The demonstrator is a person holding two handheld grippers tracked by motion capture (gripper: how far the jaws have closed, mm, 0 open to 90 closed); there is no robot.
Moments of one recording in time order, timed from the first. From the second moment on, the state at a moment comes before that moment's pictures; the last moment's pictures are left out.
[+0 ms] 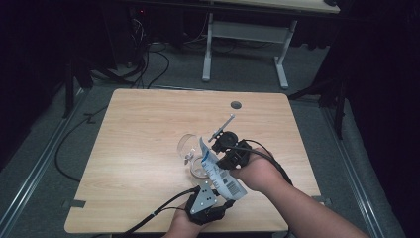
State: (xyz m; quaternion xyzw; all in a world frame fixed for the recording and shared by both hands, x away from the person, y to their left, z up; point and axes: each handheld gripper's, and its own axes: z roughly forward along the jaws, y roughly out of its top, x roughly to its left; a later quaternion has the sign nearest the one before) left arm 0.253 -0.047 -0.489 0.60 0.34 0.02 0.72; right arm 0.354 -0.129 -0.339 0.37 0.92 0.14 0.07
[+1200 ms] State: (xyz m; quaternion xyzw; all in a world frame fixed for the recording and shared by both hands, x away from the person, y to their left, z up) left arm 0.254 -0.046 -0.486 0.60 0.34 0.02 0.72; right arm 0.358 -0.125 -0.336 0.36 0.92 0.14 0.06
